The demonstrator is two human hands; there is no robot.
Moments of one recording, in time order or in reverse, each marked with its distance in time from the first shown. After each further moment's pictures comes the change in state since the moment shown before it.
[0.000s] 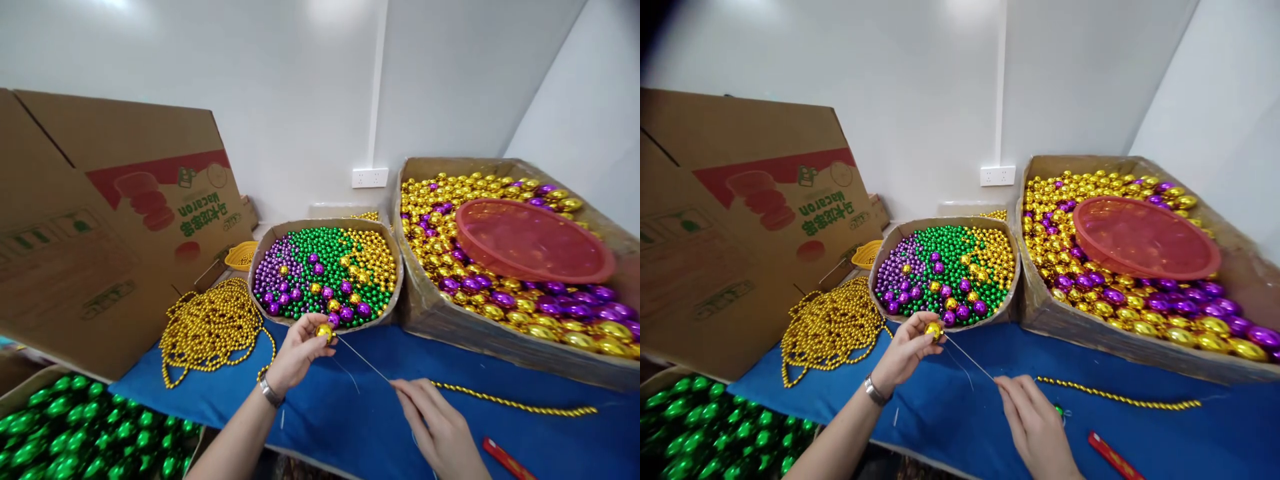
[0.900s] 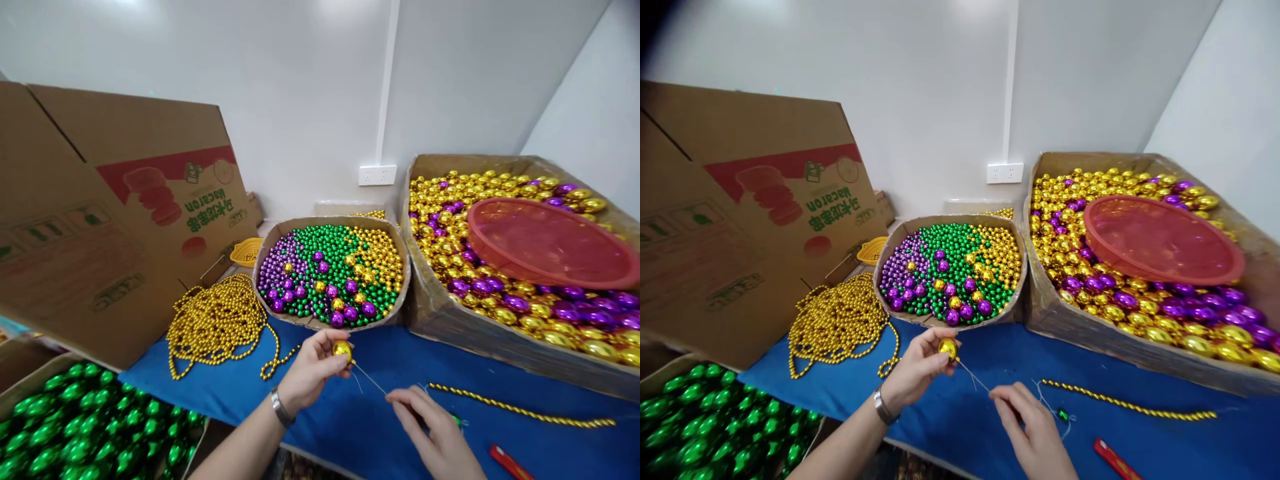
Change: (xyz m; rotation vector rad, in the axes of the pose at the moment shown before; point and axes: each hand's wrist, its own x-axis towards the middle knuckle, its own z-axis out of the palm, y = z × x) left_hand -0.013 -0.021 0.017 0.072 -0.046 -0.039; right_hand -0.003 -0.003 0.005 0.100 -0.170 0.088
